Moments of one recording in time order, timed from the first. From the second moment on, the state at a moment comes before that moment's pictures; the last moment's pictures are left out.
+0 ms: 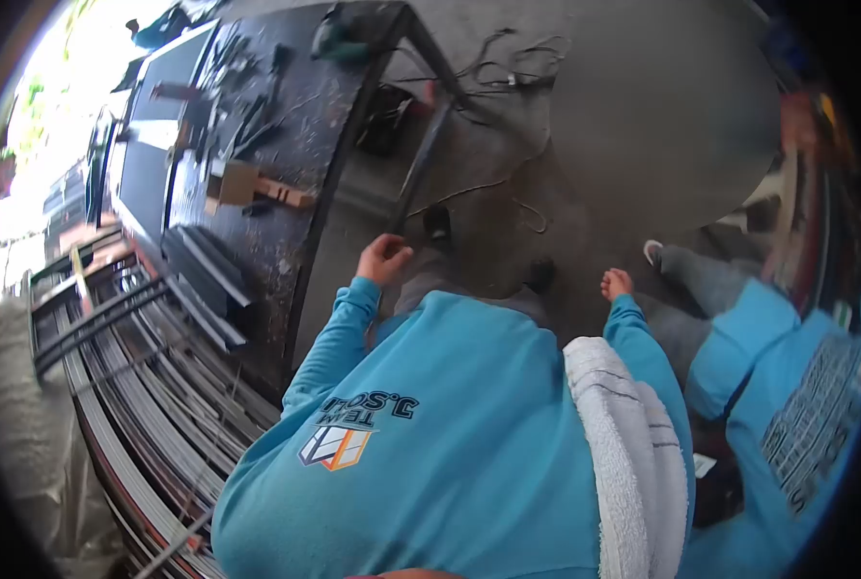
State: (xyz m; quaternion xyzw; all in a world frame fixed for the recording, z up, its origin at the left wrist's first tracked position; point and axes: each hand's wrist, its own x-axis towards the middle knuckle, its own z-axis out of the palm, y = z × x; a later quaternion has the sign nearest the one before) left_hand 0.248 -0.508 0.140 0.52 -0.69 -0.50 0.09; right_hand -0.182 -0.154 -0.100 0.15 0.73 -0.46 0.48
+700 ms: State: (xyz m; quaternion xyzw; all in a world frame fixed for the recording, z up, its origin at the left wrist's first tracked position) left_hand 0.677 -0.677 0.164 0.91 -0.32 0.18 0.22; right_hand -0.061 -0.539 0.048 -0.13 0.76 -0.38 0.52
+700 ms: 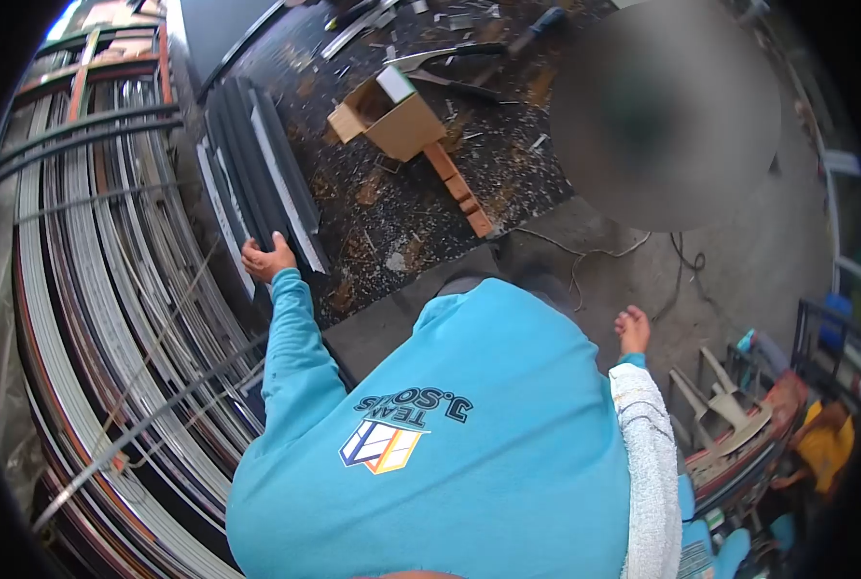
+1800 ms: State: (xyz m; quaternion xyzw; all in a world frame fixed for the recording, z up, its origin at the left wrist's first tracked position) left_hand 0.723 -0.647 0.250 0.65 -0.33 -0.40 0.56; right_hand 0.682 -0.842 0.242 -0.26 0.31 -0.18 0.90
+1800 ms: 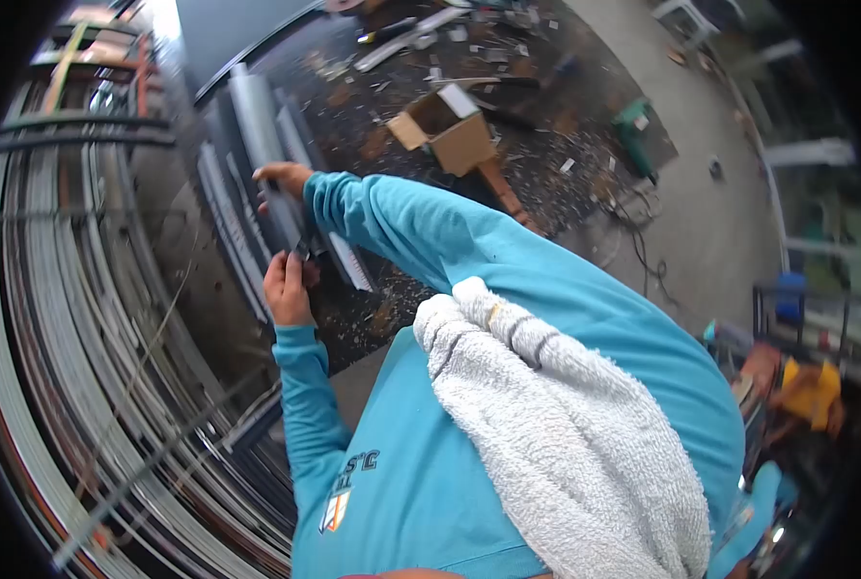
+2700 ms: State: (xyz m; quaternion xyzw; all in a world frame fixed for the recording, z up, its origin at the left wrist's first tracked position) left_hand 0.475 -0.659 0.252 0.70 -0.66 -0.24 0.16; right_hand 0.016 -0.966 0.134 -0.64 0.75 -0.14 0.07
